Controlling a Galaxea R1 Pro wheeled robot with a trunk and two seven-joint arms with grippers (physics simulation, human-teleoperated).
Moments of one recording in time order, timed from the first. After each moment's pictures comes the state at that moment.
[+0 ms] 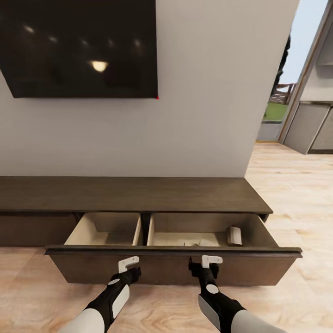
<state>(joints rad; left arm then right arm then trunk) -0.60 -0.16 0.10 -0.32 0.13 0.01 0.18 -0.61 0.10 0.67 -0.30 -0.58 -0.31 -0.37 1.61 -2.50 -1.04</state>
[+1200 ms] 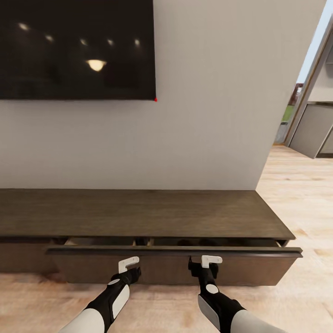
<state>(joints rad) -0.60 -0.16 0.10 -0.32 0.13 0.02 0.18 -0.61 0.10 0.67 -0.30 -0.58 -0.31 -0.37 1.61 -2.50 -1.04</state>
